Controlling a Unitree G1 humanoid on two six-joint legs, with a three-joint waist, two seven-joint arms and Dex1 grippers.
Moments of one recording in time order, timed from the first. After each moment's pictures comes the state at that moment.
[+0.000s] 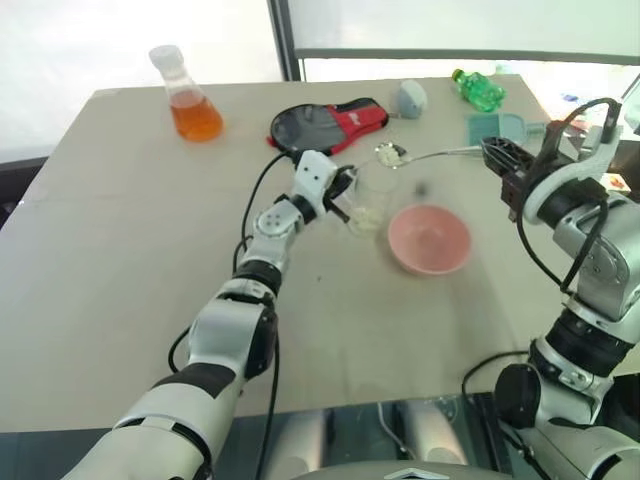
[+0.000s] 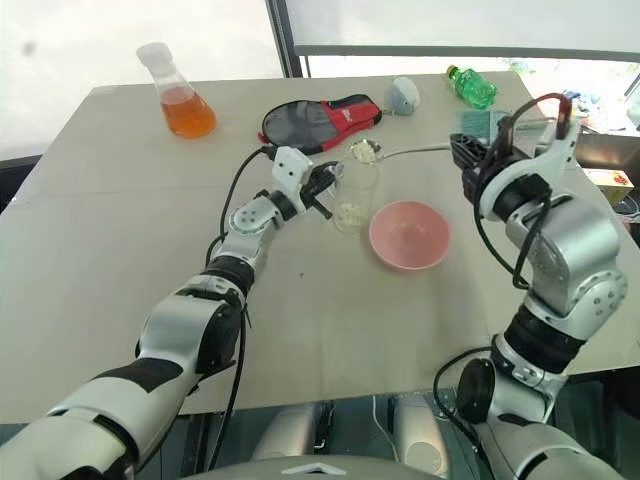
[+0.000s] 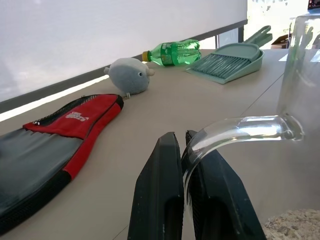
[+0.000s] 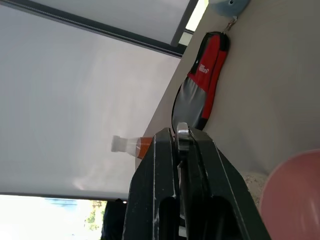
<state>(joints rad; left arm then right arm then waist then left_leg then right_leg) -1.02 0.19 0.03 1.23 -0.02 -0.55 -0.62 -0.61 -0.11 -0.56 -0.45 1.95 0.78 -1.08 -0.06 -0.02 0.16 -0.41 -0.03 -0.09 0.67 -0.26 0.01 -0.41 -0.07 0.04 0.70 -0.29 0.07</state>
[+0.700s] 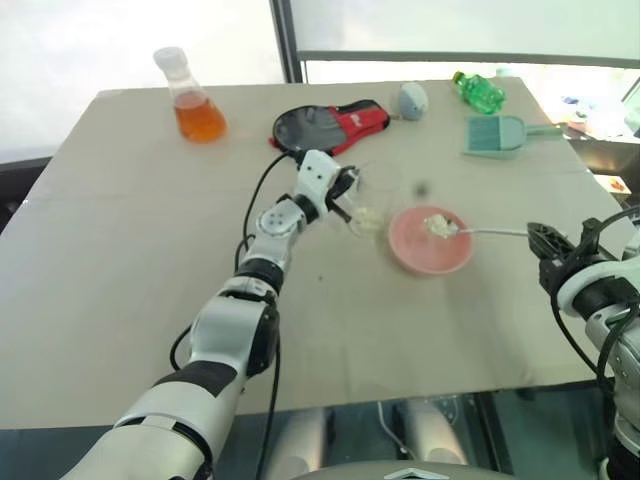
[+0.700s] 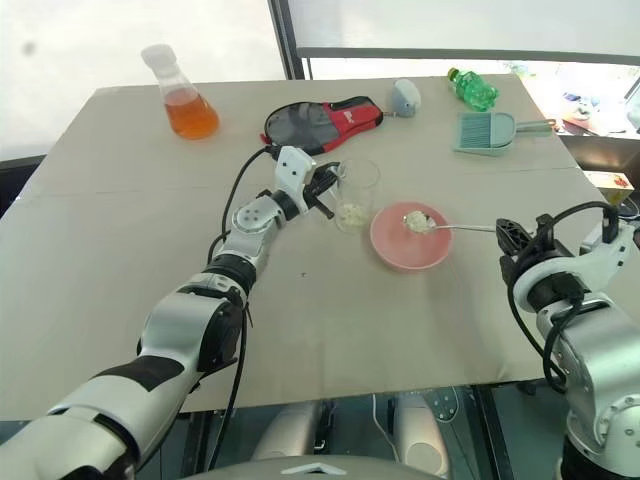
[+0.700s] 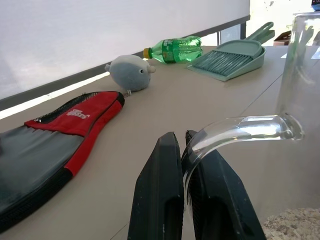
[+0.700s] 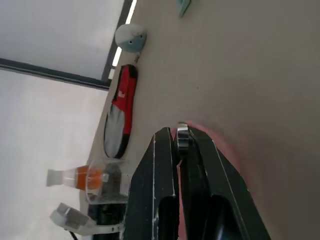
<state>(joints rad) -1.04 0.18 0.03 1.25 0.00 -0.53 -0.61 -0.01 -0.44 -0.41 -0.77 1.95 0.41 -0.96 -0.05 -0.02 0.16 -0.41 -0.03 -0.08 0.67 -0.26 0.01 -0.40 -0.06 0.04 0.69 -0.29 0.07</state>
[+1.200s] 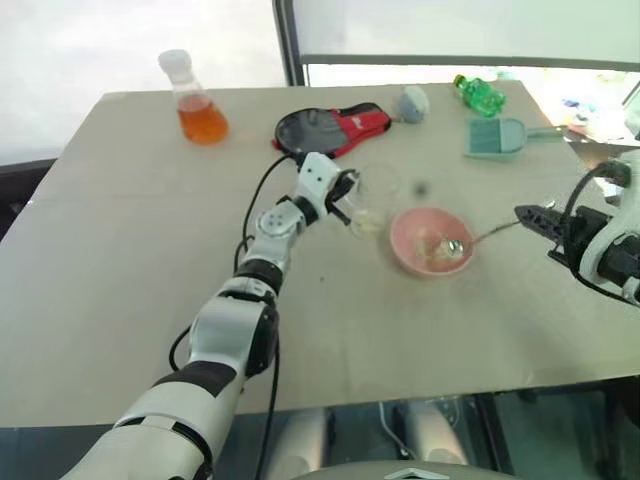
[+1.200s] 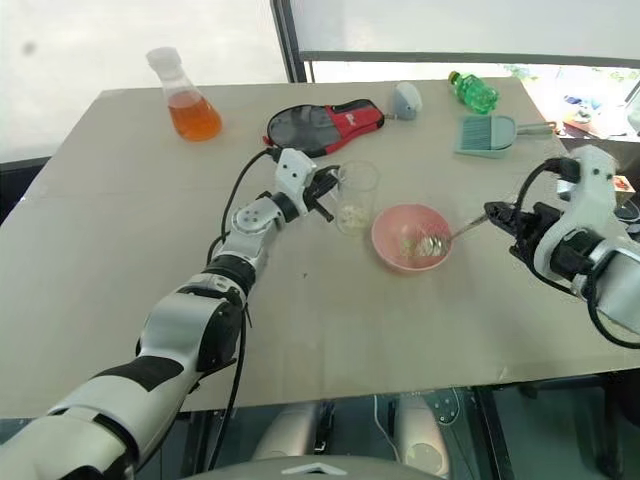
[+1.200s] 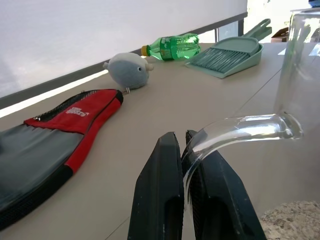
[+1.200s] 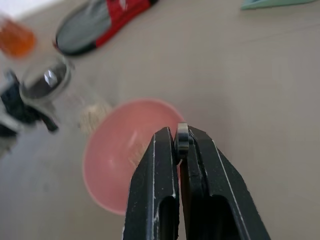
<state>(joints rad) -1.04 0.19 0.03 1.26 0.00 -0.53 -0.63 -0.24 -1.19 -0.32 -0.52 1.95 0.90 -0.55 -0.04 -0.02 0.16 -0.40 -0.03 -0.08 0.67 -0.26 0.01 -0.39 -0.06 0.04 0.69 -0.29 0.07</state>
